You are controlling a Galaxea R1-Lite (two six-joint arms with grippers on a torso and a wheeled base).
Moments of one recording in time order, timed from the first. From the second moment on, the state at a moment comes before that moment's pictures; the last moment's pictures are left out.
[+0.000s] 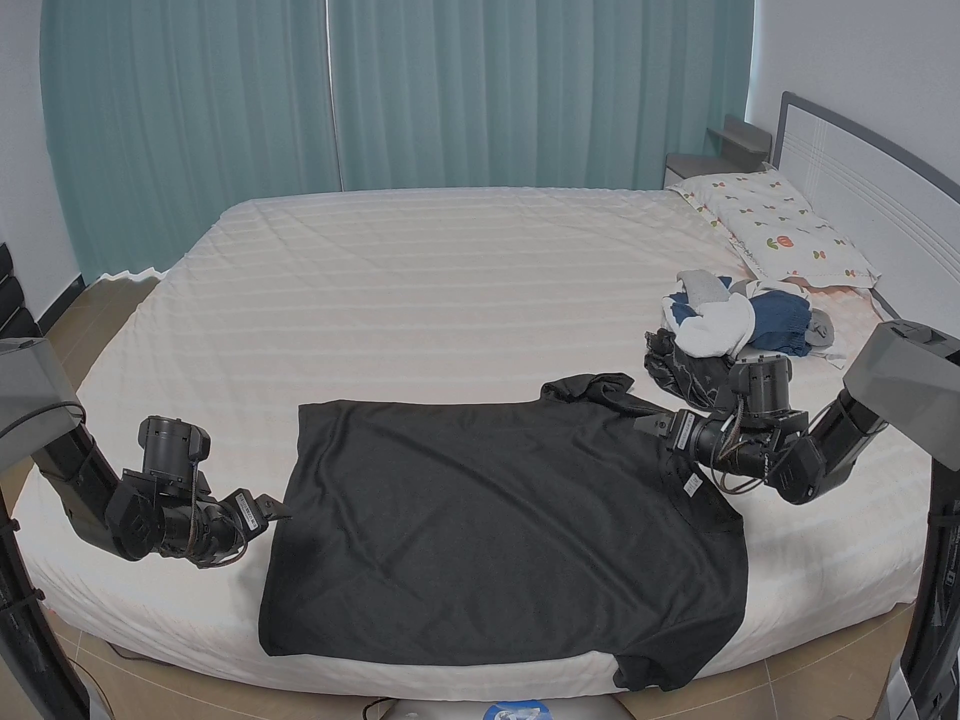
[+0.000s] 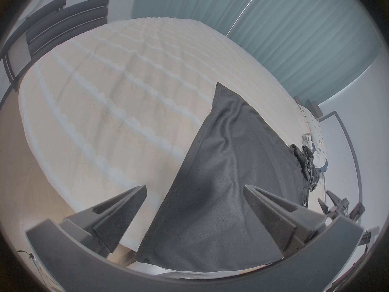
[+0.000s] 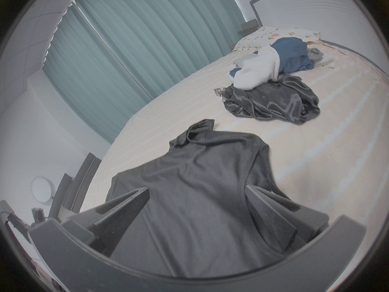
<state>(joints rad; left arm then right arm) -0.04 2.02 -0.56 -0.57 -0.11 -0.64 0.22 2.26 -0.95 -0.79 0.12 0.52</state>
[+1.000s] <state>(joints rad) -0.07 2.11 -0.58 -0.63 -0.11 -0.73 0.21 2.67 -1.74 -0.46 0.01 0.52</state>
